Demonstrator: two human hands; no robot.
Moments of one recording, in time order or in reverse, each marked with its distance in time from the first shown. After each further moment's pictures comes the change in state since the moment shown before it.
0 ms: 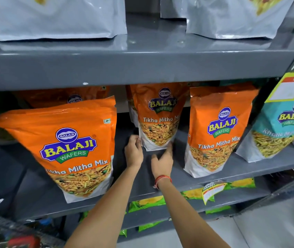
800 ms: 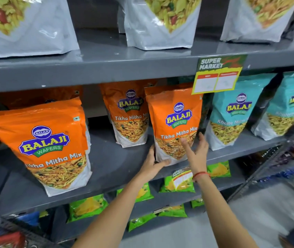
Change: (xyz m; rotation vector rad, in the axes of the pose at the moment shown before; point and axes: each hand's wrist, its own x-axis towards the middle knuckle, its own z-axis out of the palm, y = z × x) left_hand -0.110 0.065 0.052 -0.342 -0.771 -0.118; right_hand 0.012 0.003 -0.197 0.176 0.081 -0.138
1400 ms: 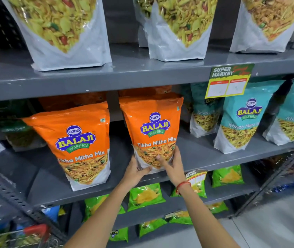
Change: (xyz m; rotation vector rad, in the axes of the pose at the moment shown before) left_hand -0.055 -0.016 -0.087 0.090 0.221 0.066; right_hand -0.058 0.009 0.081 0.107 -0.308 -0.039
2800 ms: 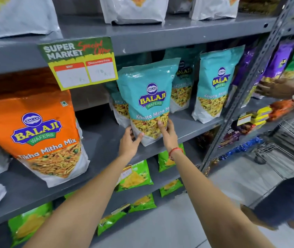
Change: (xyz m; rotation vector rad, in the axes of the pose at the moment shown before) left_hand 0.107 0.062 0.267 0.144 0.030 0.096; right_hand 0.088 0.041 -0.264 0.001 0.272 0.195
